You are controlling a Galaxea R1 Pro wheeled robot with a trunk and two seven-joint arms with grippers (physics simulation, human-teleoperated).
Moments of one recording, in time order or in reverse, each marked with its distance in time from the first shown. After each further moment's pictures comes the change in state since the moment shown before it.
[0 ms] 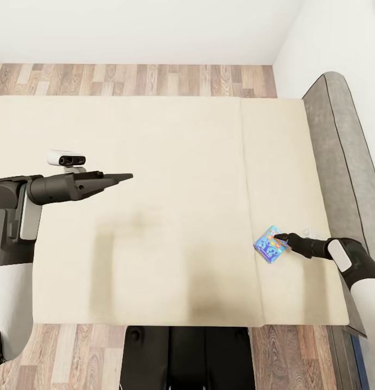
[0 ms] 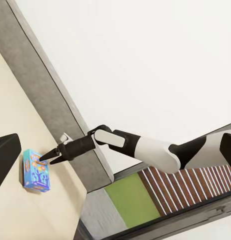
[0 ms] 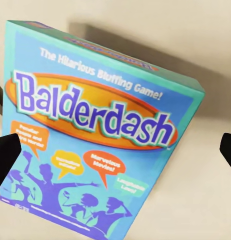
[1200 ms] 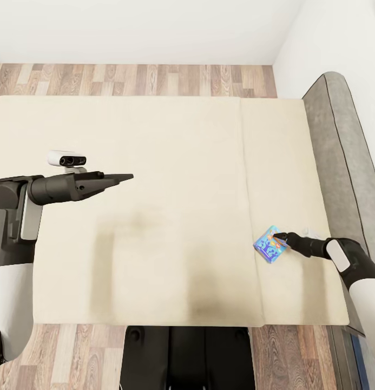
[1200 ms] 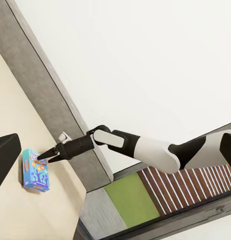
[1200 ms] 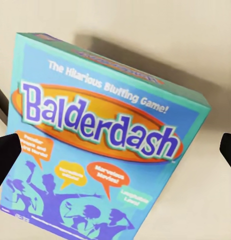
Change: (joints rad) left arm 0.001 -0.002 -0.002 -0.001 0.000 0.000 0.000; right arm 0.001 0.007 0.003 0.000 0.003 -0.043 0.000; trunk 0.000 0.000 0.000
